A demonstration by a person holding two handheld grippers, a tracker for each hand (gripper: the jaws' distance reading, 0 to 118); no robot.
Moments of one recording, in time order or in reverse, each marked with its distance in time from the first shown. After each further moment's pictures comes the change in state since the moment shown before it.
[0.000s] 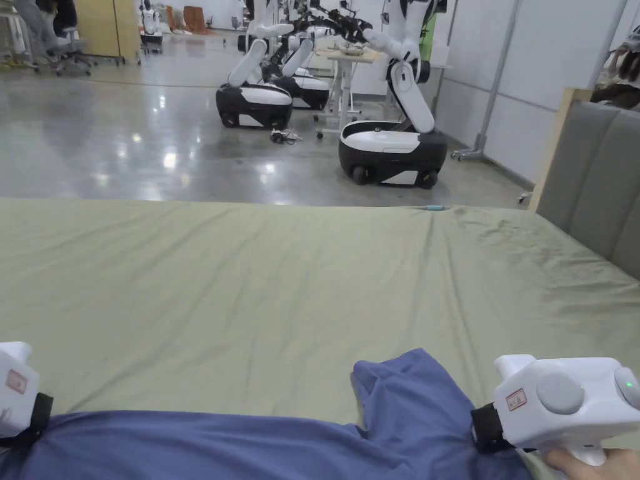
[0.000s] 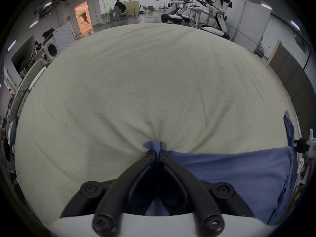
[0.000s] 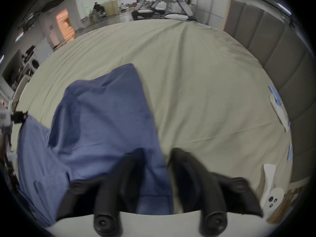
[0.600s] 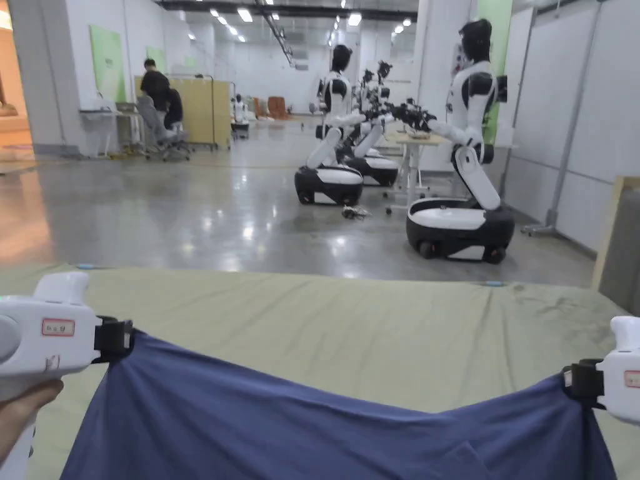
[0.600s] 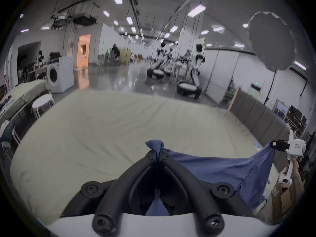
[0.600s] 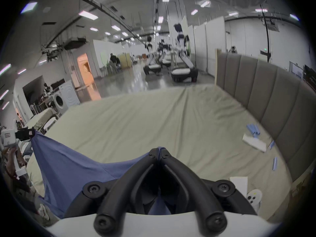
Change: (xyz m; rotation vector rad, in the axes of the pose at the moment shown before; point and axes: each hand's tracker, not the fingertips) left arm -0.041 -0.046 0.310 0.562 -0.234 0.042; right arm 0.003 -0.029 0.238 0.563 0.132 -0.099
